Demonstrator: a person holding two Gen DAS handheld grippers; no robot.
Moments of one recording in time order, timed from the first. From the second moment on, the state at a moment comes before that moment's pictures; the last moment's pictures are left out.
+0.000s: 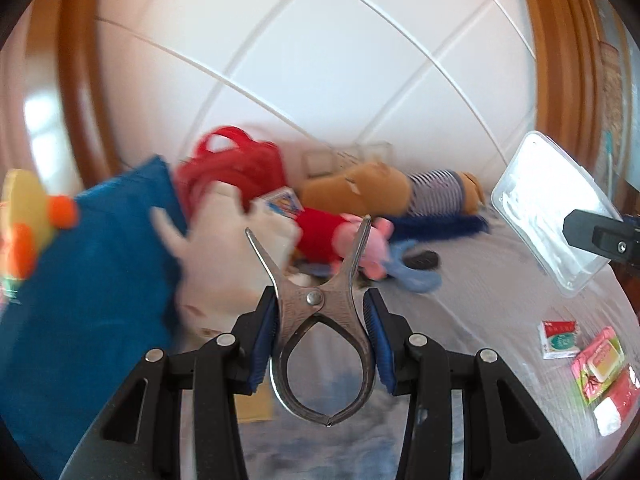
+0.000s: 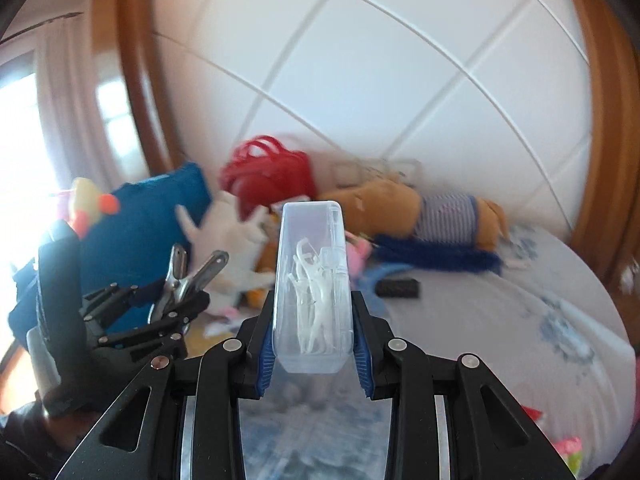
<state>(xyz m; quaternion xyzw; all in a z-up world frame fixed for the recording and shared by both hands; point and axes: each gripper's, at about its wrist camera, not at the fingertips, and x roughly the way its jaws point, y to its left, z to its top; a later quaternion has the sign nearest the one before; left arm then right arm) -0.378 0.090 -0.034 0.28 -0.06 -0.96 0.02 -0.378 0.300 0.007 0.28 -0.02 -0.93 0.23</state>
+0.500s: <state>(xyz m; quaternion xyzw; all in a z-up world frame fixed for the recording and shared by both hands) -0.272 -0.036 0.073 0.21 -0.05 -0.97 0.08 -0.314 0.148 0.088 0.19 0.00 -0.92 0.33</state>
